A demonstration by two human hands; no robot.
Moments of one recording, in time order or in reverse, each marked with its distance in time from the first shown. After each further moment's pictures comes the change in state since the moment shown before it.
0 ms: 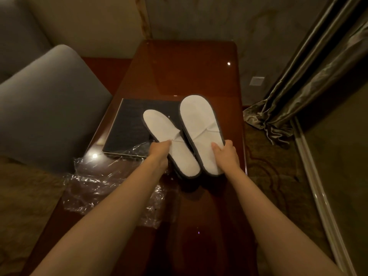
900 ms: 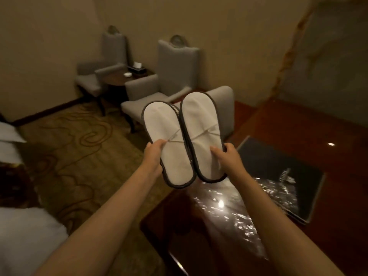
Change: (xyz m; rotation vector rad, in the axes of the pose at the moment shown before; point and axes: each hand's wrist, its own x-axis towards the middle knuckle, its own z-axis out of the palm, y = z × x) left_hand -0.094 0.048 -0.382 -0.589 0.328 0.335; right_hand -0.192 -0.235 0.180 0.203 -0.502 -0.545
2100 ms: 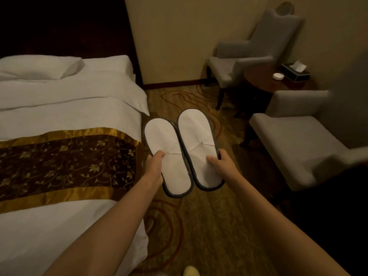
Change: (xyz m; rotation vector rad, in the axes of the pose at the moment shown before) left_hand 0.412 0.214 -0.535 -0.236 0.681 -0.001; right_hand 0.233 -0.198 0.727 -0.198 -0.778 -0.059
